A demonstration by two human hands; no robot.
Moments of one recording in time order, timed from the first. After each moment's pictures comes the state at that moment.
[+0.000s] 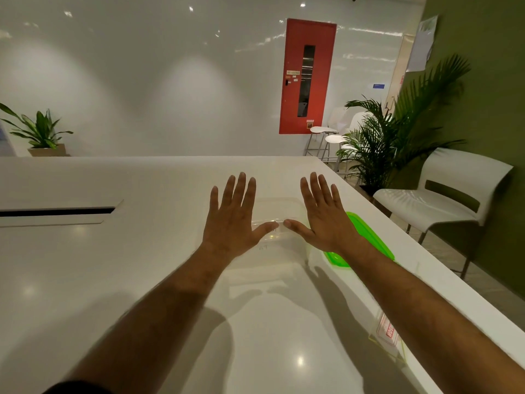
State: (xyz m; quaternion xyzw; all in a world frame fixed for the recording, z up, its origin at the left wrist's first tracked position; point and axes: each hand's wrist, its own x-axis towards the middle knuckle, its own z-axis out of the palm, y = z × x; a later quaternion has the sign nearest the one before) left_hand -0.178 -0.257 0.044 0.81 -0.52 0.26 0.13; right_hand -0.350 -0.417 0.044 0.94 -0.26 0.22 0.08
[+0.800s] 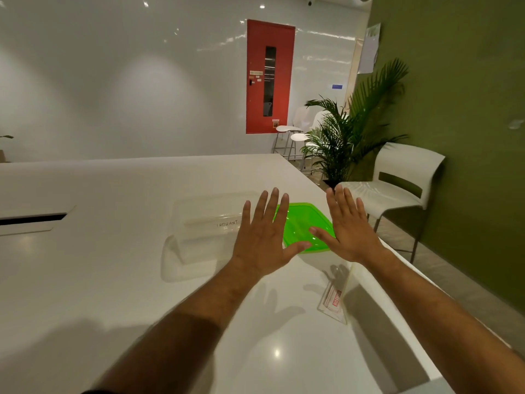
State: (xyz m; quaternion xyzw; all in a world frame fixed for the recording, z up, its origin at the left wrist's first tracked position) left_hand -0.315 -0.292 0.030 0.73 -0.63 0.21 0.15; right_hand -0.497 -0.439 0.027 0.91 -0.37 0.19 0.07
